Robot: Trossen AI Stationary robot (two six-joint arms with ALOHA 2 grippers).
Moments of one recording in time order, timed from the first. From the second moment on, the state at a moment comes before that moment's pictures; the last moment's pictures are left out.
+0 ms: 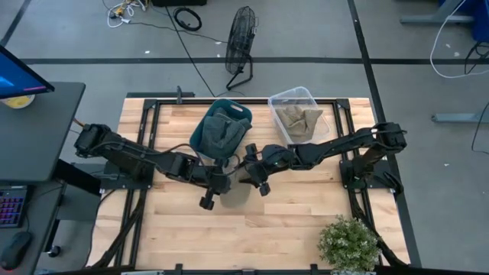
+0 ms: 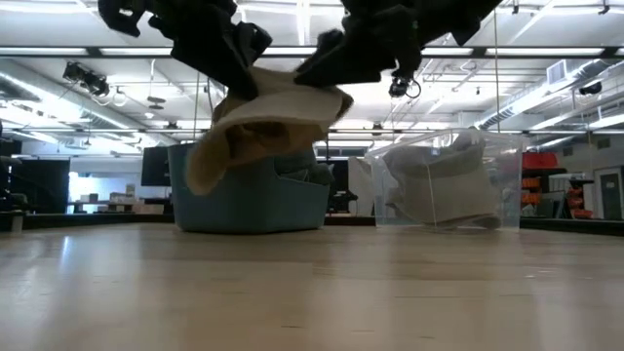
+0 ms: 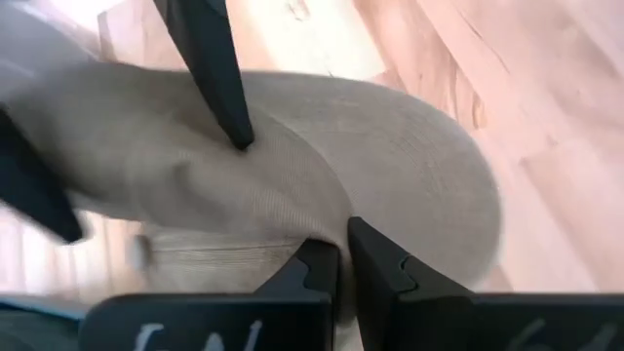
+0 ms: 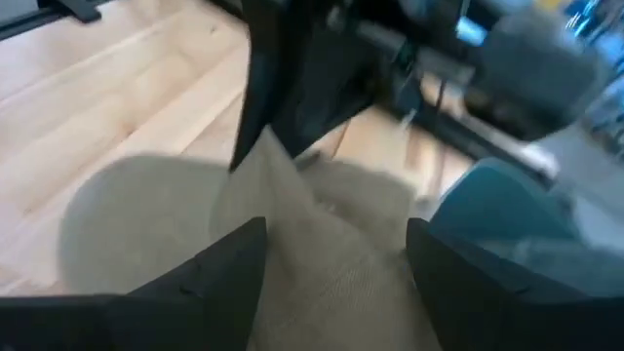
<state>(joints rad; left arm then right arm) -0.27 1.49 1.06 -0.42 -0.15 0.21 0.08 1.65 1.03 0.13 -0.04 -0.48</state>
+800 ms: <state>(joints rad) -0.25 1.49 1.06 -0.41 -0.21 0.11 0.08 1.65 1.03 0.02 -0.05 -0.35</state>
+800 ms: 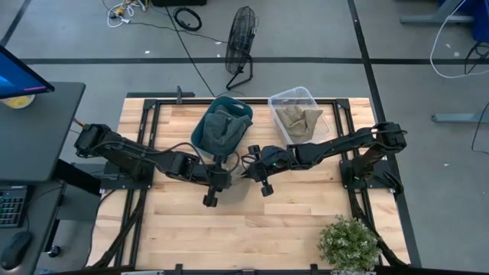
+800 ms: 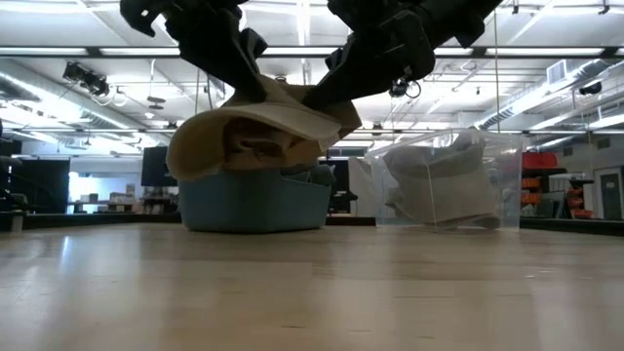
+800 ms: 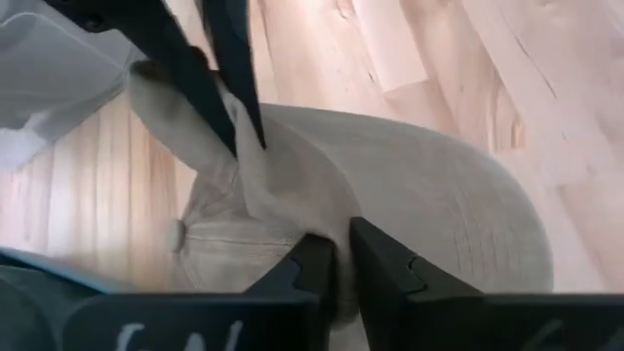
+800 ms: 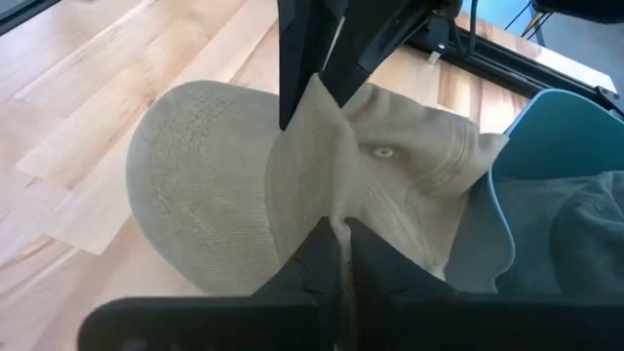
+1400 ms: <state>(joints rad) -0.26 1.49 1.09 -0.26 -0.24 0.06 0.15 1.60 1.03 -0.15 -0.04 -0.25</state>
